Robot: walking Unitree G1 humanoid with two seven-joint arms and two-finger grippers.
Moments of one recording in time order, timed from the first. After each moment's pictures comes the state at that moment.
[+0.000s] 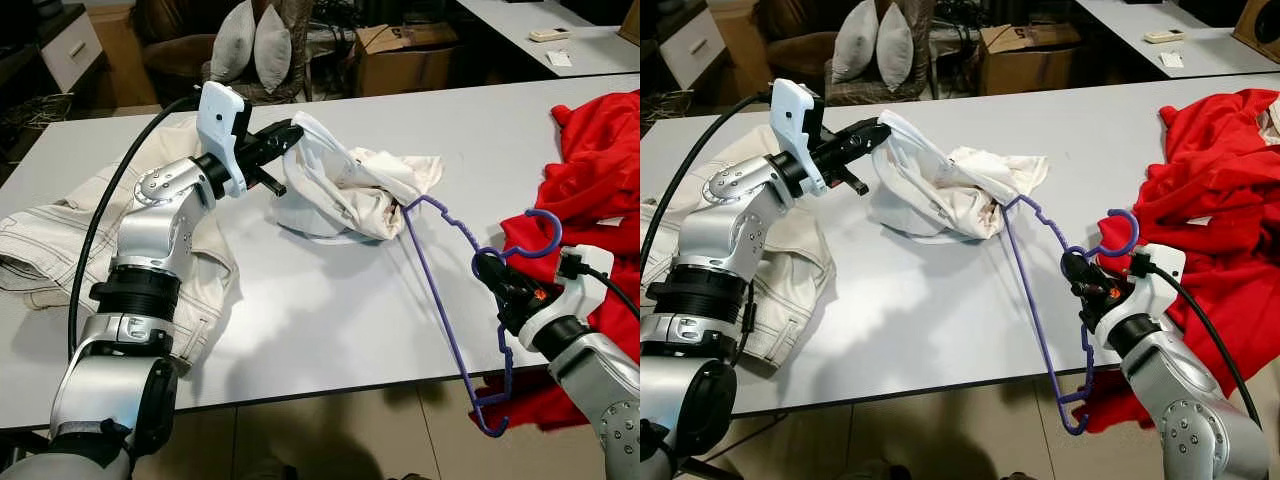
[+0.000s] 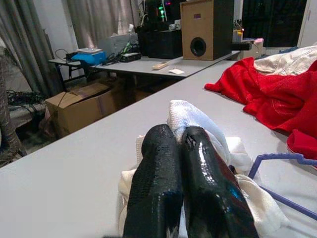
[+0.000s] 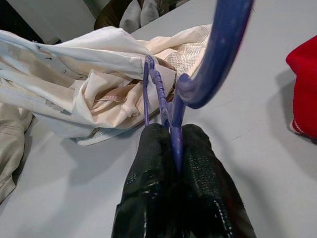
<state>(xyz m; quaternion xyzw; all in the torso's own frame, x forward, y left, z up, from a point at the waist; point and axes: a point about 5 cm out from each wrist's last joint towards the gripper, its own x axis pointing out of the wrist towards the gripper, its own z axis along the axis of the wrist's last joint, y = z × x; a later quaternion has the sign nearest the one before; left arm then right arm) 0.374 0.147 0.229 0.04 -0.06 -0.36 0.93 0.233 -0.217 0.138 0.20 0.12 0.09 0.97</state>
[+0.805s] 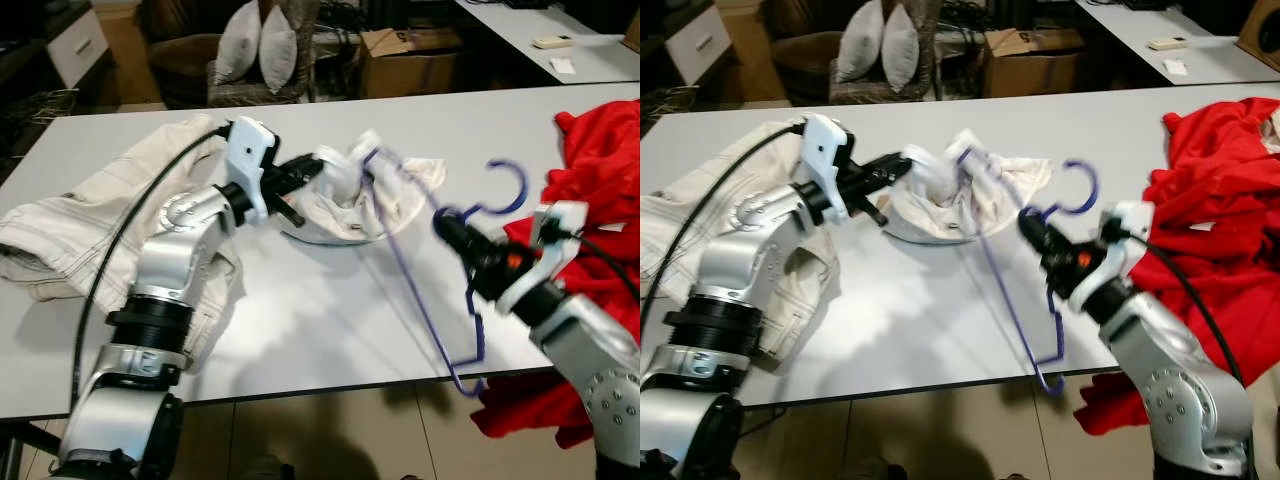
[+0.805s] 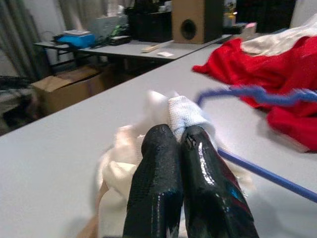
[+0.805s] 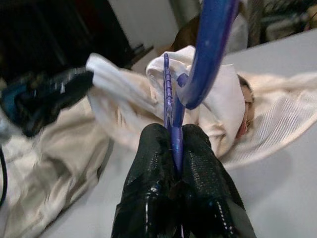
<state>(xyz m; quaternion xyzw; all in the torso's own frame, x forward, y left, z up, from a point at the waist) 0.357 0.128 0.205 0.06 -0.03 -0.38 0.92 0.247 -0.182 0.173 0.18 0.05 0.26 0.95</state>
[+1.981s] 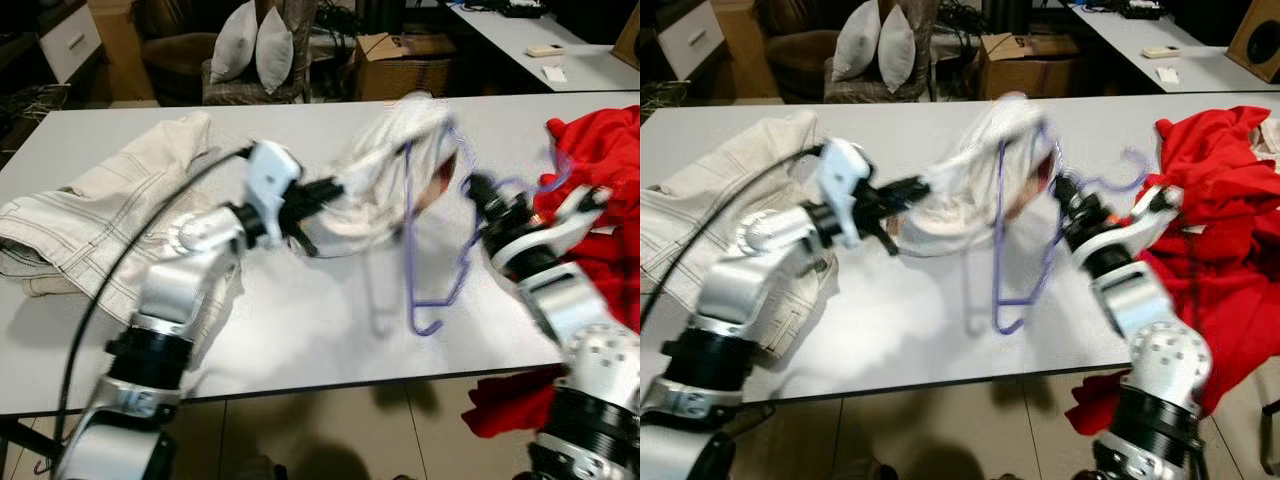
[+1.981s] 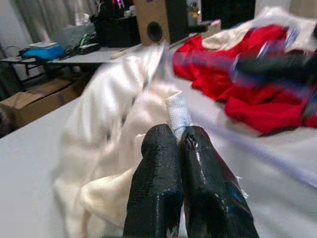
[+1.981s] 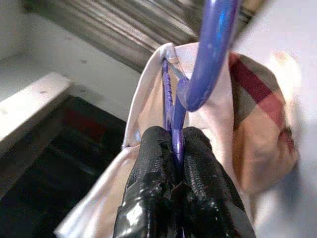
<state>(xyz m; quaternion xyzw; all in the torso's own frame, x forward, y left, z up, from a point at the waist) 0.326 0.096 0.199 0.08 -0.04 -0.44 0.89 0.299 -0.199 0.161 0.51 0.04 0.11 0.85</state>
